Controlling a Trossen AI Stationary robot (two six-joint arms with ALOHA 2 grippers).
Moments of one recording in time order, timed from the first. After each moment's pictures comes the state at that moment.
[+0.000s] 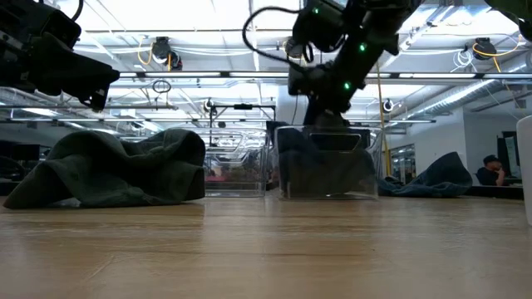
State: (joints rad) left arm -0.11 0.14 0.01 0.08 0.02 -0.06; right arm -0.07 1.69 1.06 -0.29 0.73 -0.44
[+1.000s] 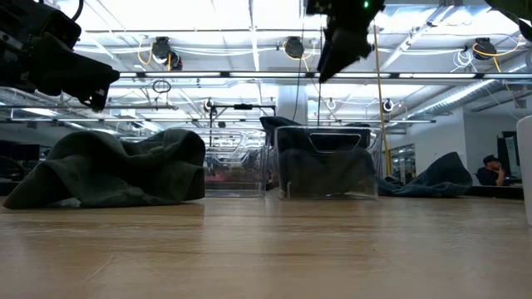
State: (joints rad) left arm -0.11 0.14 0.01 0.08 0.02 -0.06; right arm -0.02 1.48 1.34 -0.80 0.68 -0.27
